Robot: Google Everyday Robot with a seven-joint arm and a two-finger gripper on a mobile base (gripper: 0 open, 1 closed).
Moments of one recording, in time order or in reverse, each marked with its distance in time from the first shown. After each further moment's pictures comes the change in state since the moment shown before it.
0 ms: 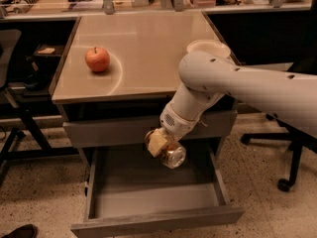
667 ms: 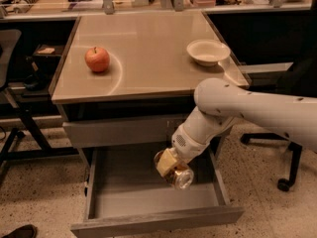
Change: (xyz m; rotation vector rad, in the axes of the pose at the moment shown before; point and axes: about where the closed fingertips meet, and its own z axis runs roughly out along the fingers) arm 0.049 -0.012 0.042 -0.093 0.018 0.136
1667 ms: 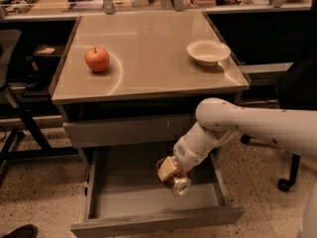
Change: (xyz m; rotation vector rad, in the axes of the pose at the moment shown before) arm -0.001 -0.040 0.054 -0.046 -0.031 0.102
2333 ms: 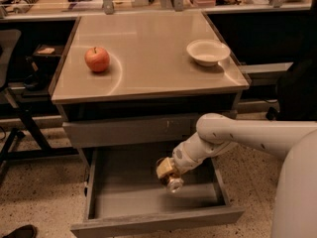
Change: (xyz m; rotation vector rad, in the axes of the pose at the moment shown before) arm -0.032 -0.050 0.051 -0.039 -0.127 0.120
